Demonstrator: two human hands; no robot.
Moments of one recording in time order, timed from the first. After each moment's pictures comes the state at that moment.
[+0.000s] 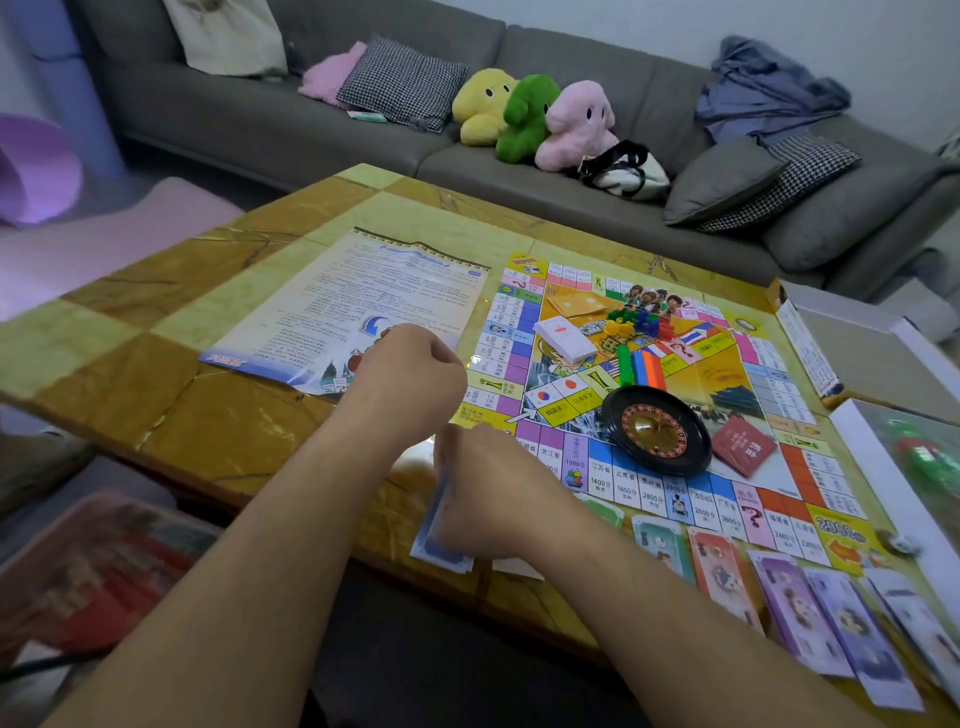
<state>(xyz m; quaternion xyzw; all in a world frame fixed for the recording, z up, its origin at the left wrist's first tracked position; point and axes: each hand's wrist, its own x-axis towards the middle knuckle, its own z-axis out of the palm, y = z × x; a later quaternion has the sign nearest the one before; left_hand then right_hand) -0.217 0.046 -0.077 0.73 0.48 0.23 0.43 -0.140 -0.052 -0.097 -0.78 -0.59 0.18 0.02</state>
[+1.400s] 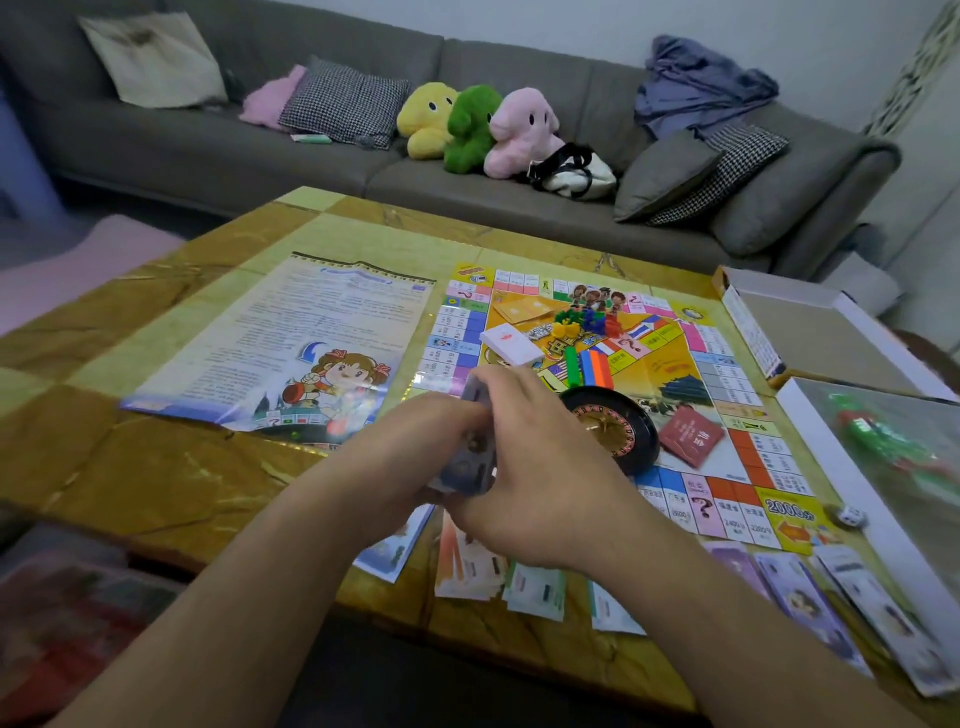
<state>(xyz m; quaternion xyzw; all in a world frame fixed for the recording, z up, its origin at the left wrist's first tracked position) -0.178 -0.014 -0.052 0.61 0.41 0.12 0.67 -0.075 -0.104 -0.062 -0.79 -0.58 0.09 0.19</state>
